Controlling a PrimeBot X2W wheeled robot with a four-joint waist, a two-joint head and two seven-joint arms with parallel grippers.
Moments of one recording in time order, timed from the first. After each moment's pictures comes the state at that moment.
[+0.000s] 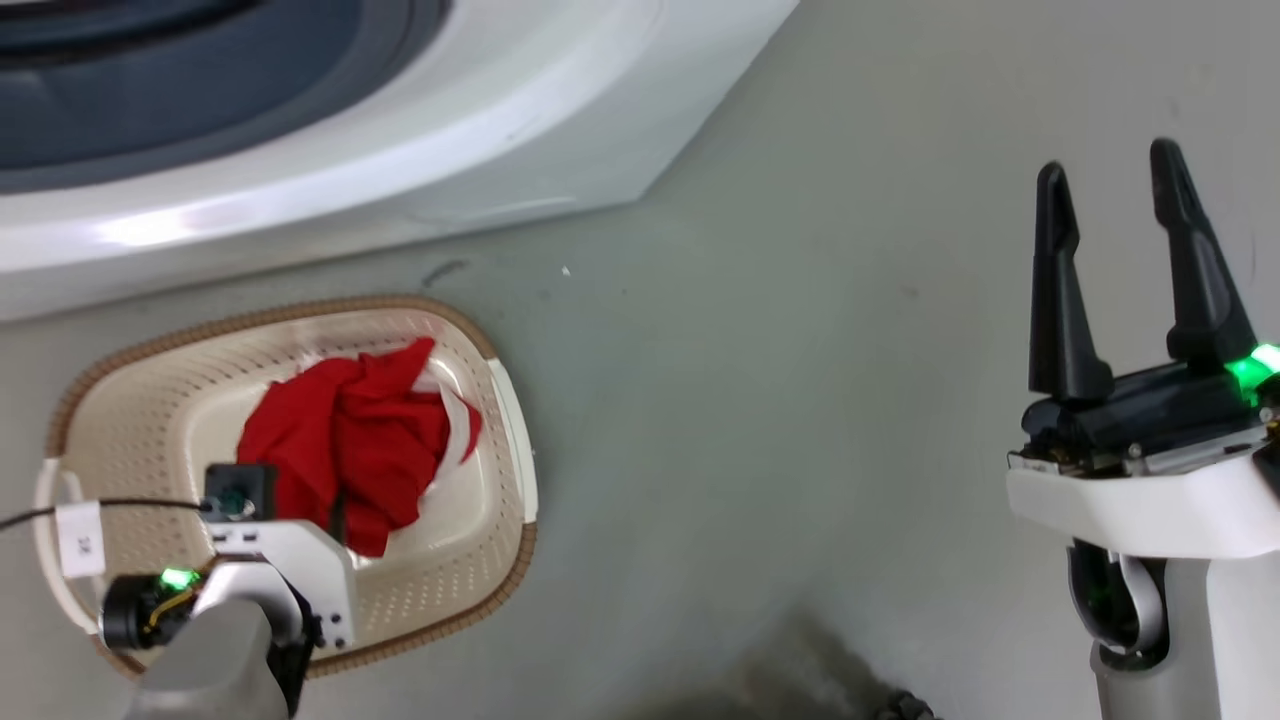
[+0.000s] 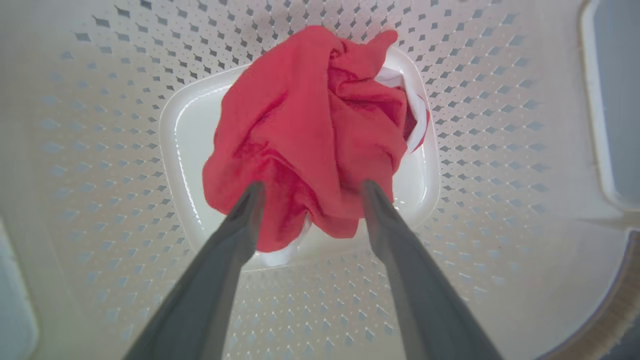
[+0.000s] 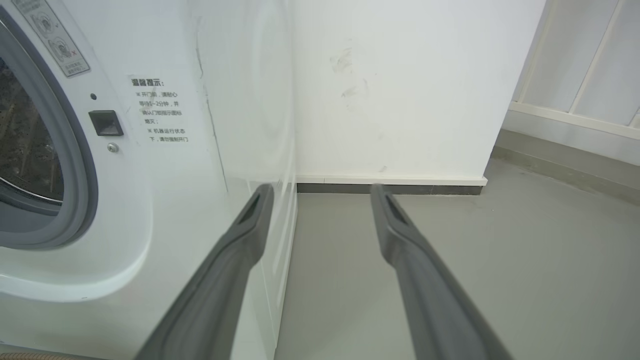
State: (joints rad) left arm -0.66 0.32 -0.60 1.27 -0.66 -0.03 -0.26; right arm -0.28 -0.05 0.06 -0.20 0.14 0.13 -0.26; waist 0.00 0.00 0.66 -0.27
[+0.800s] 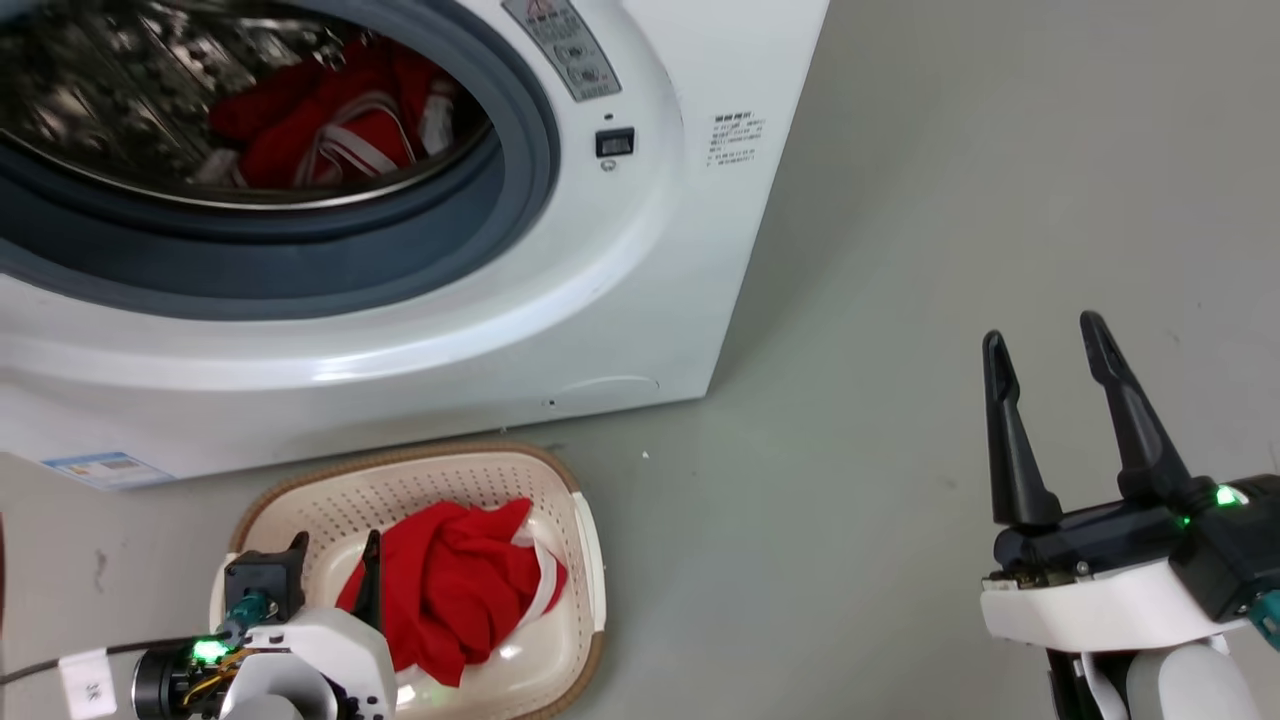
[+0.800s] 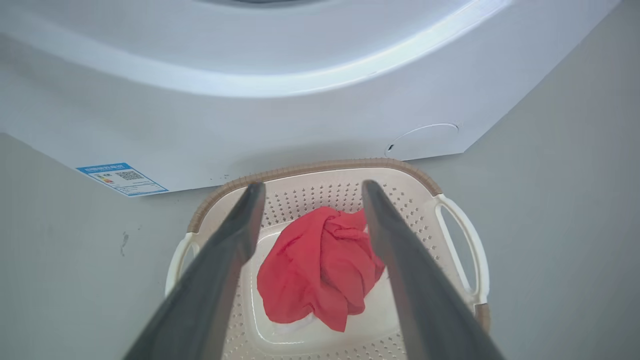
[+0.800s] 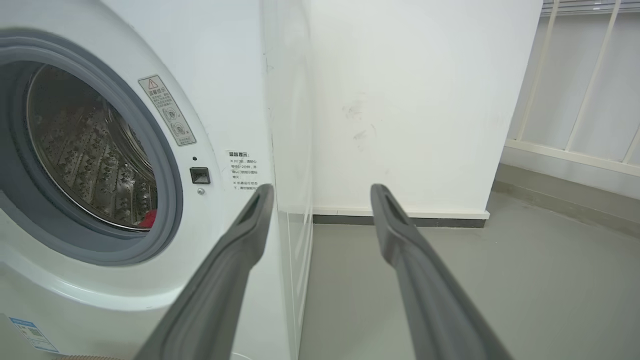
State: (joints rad) left arm -0.27 0.30 -0.28 0.70 -0.40 0.05 -0.26; right arm -0.09 -0.05 0.06 -0.15 0.08 0.13 -0.26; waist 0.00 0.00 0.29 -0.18
